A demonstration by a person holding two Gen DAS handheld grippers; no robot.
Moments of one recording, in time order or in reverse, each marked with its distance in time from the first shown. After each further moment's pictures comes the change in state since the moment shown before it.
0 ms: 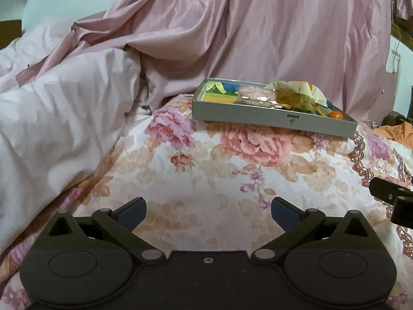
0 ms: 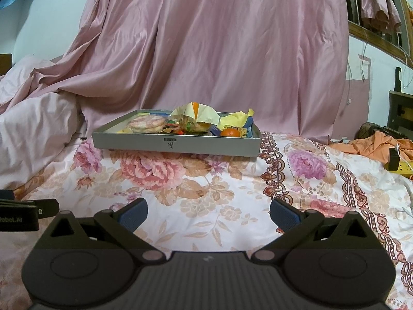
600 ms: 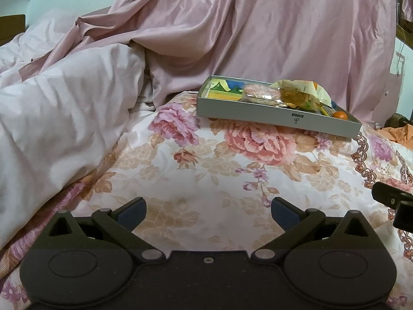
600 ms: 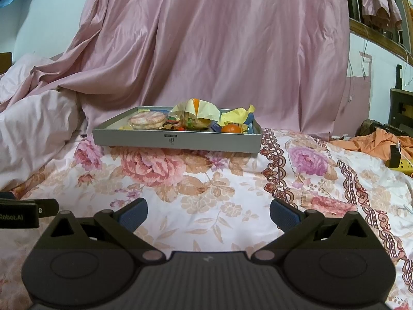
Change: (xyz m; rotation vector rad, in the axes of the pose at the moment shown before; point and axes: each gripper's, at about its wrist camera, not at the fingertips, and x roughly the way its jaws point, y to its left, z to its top) left arm 0.001 0.002 0.001 -0.013 0.010 0.013; right arm 0.001 -0.001 -0.001 0.003 0.016 0.004
